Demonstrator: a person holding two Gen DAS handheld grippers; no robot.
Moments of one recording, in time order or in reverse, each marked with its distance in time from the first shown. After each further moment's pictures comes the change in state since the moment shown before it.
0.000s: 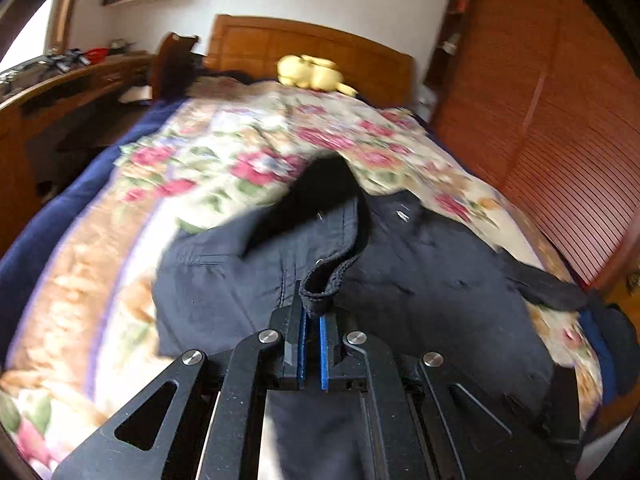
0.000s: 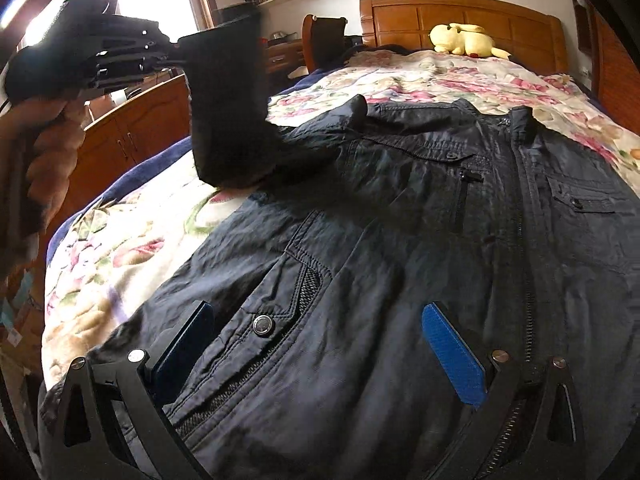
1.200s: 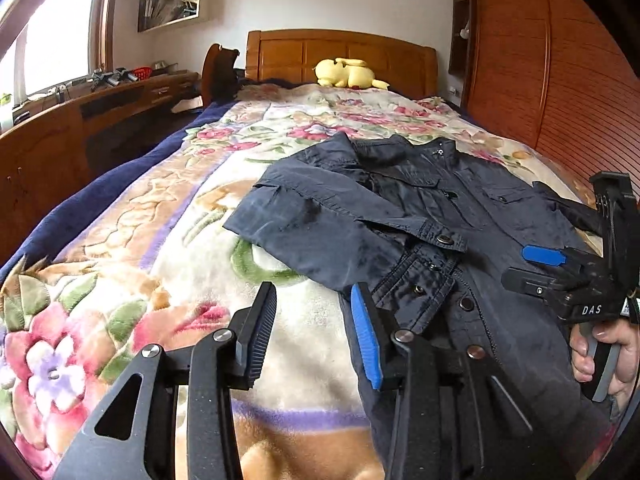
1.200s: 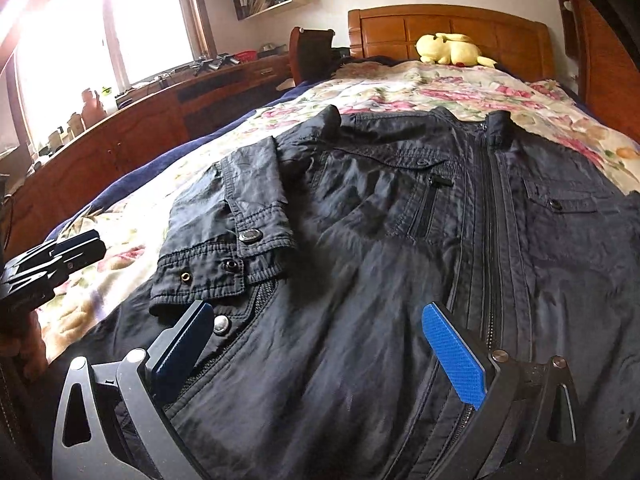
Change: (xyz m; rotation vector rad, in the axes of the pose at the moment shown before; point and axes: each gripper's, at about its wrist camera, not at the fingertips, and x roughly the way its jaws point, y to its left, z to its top) left arm -0.044 0.011 -0.153 0.080 -0.091 0.234; right arm -0.002 -0.018 -0.008 0.028 -0.061 -0.053
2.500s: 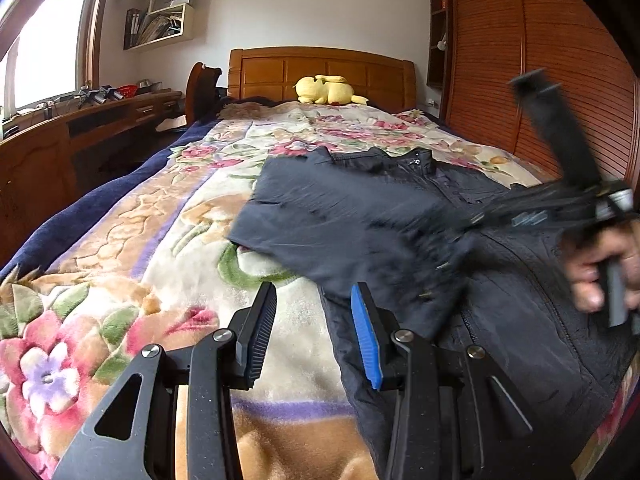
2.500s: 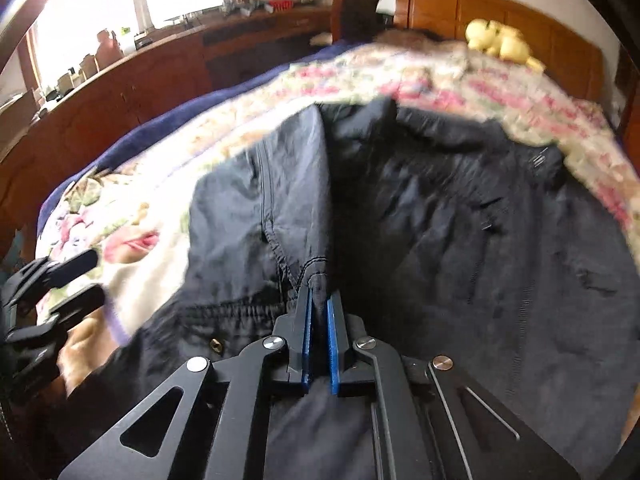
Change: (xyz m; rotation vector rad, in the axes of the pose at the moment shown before) left arm -0.017 -0.005 -0.012 0.028 -0.066 -0.059; right arm 0.024 0.036 0.072 -0.164 0.158 0.015
